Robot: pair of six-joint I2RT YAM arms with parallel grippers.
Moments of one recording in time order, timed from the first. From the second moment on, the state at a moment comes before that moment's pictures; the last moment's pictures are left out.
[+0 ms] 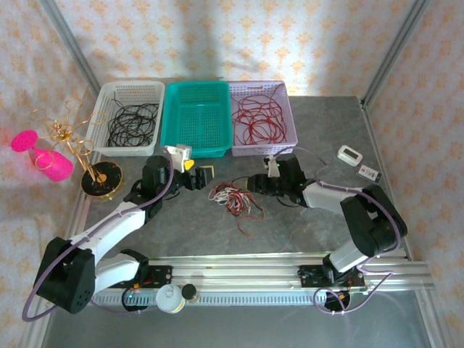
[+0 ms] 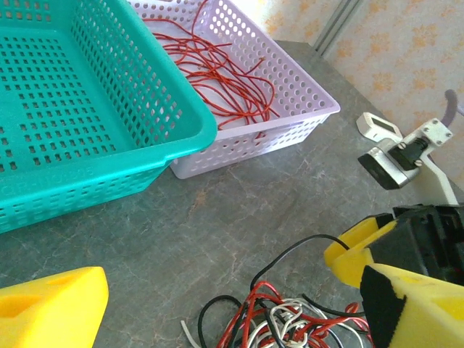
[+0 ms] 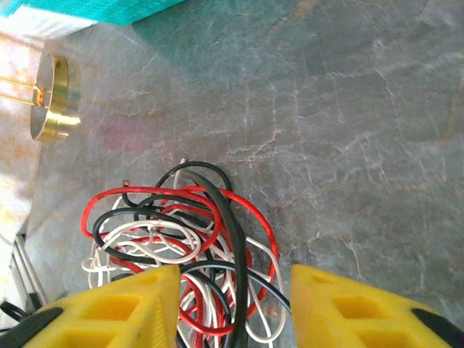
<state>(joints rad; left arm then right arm) -0.33 1.12 0.55 0.20 0.31 -0.31 0.48 1.55 0.68 0.14 -0.51 0.60</state>
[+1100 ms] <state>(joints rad) -0.41 1.08 0.72 0.12 0.67 -0.12 0.54 1.34 1.11 -0.26 -0.74 0.21</state>
